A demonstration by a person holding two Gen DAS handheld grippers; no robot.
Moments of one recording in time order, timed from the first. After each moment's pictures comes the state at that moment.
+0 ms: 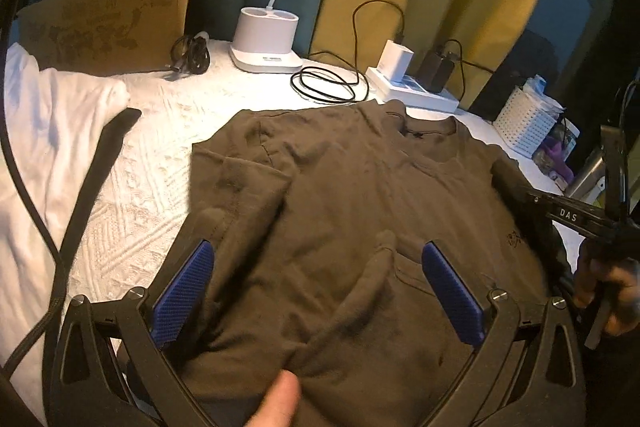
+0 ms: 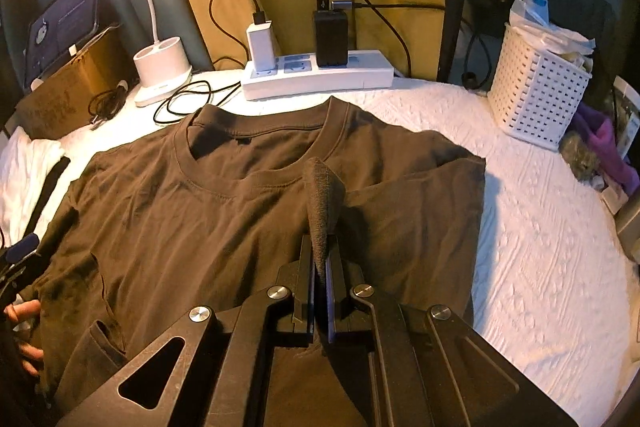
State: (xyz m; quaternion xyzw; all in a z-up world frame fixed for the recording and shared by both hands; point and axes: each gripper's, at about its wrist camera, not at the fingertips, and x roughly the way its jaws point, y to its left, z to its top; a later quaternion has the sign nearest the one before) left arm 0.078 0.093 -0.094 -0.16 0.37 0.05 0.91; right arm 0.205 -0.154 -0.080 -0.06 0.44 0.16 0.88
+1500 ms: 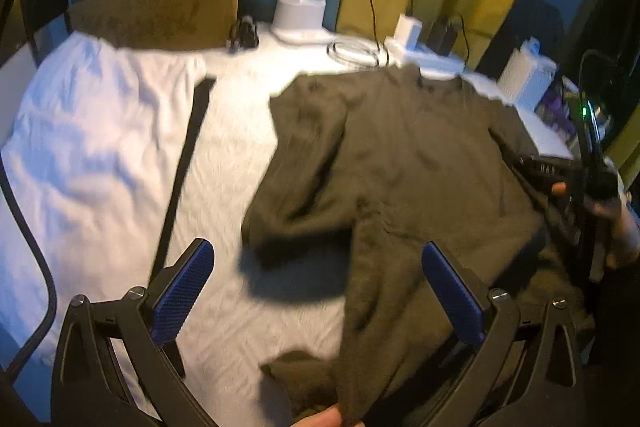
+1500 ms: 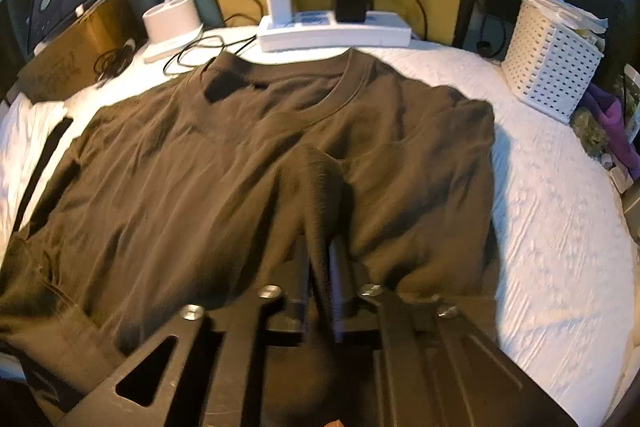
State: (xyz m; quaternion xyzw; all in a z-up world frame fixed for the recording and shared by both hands) left arm -0.013 0.116 -0.080 -0.12 0.43 0.06 0.89; right arm 0.182 -0.145 -0.104 -0.08 0.48 0.16 0.86
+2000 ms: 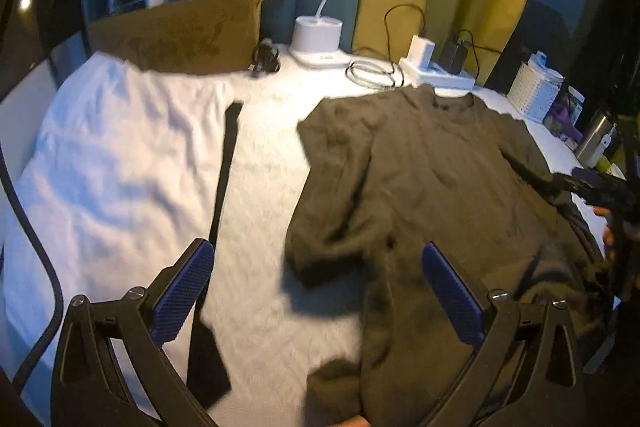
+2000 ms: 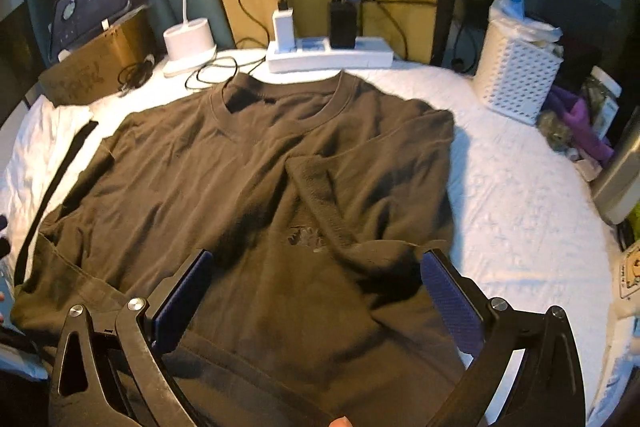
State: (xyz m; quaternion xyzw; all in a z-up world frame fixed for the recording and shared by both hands) left arm -0.009 0.136 -0.059 -0.10 0.40 0.08 0.91; right arm 0.133 -0.172 -0.061 -0.07 0.44 0.16 0.88
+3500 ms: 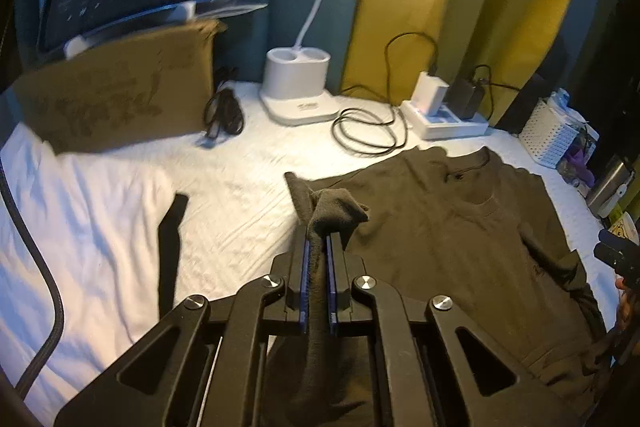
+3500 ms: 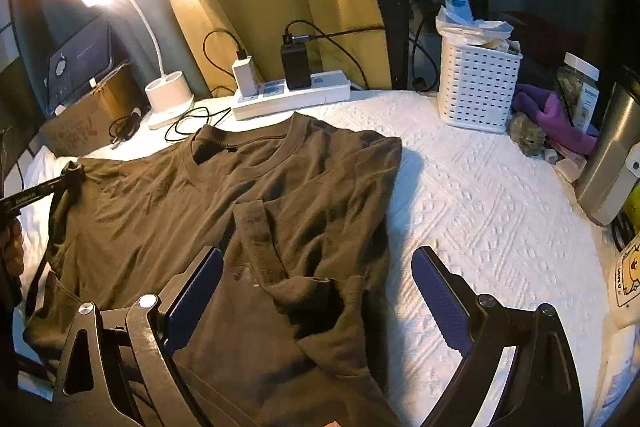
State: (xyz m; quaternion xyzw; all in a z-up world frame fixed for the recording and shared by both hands) left arm 0.117 0.152 -0.047 -0.11 0.38 0.06 0.92; right arm 0.152 -0.232 -0.046 -0.01 0.40 0.16 0.90
